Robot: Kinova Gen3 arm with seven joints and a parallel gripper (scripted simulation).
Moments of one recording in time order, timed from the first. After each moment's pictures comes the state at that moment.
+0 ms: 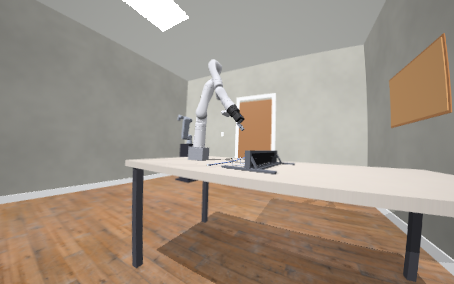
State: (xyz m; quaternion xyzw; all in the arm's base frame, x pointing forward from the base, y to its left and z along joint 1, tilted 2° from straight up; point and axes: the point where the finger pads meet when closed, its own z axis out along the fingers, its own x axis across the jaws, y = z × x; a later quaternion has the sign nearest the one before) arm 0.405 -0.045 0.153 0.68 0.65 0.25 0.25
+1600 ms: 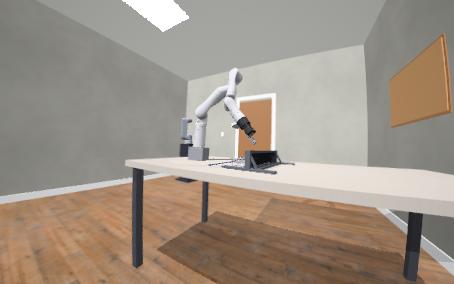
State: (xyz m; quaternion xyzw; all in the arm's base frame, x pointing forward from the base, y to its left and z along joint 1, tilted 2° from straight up) arm 0.493 -0.045 0.065 0.68 0.64 0.26 0.25
